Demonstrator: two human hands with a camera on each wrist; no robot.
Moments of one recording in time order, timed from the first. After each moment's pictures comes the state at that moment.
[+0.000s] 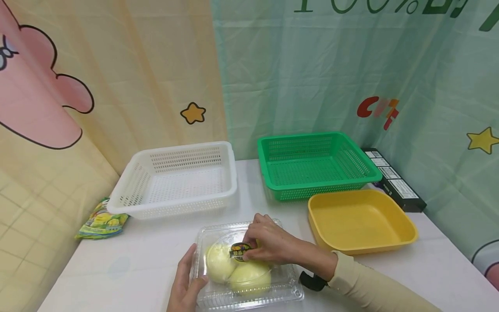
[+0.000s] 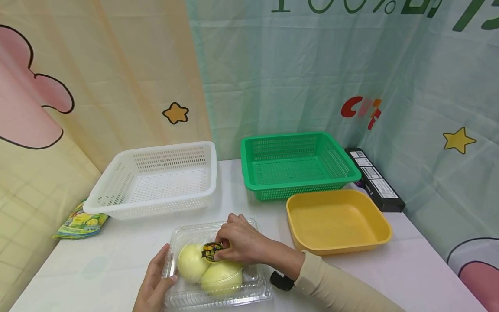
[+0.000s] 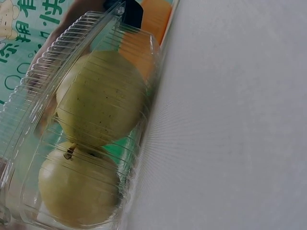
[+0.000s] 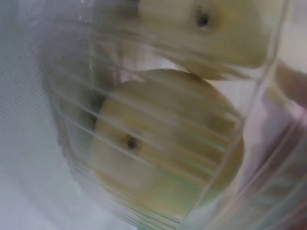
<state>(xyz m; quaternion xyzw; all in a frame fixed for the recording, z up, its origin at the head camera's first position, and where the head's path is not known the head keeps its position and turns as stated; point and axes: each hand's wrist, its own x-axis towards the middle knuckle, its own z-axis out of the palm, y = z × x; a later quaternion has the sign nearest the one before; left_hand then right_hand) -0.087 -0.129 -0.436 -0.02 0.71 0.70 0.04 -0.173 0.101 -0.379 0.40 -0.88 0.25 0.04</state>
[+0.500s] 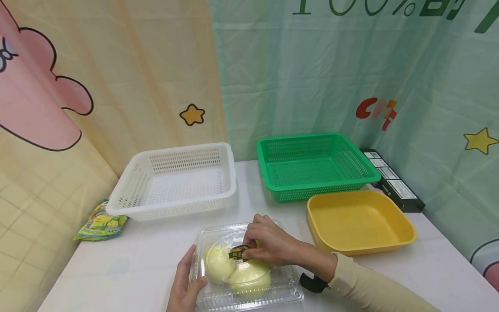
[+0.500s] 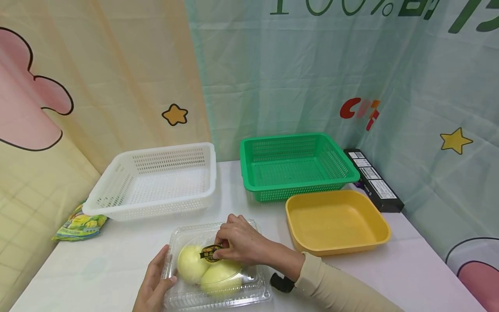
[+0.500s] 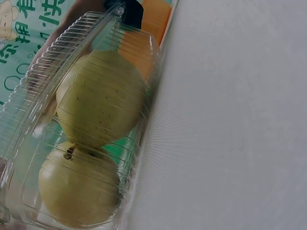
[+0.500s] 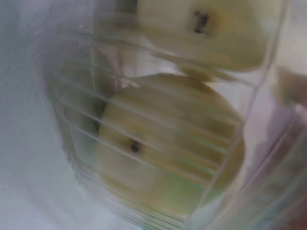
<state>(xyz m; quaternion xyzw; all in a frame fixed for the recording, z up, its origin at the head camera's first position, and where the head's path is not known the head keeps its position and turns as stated) -0.088 -0.128 -0.435 -0.02 0.72 0.69 0.04 -0.174 0.104 -0.384 0.43 -0.86 0.25 0.10</state>
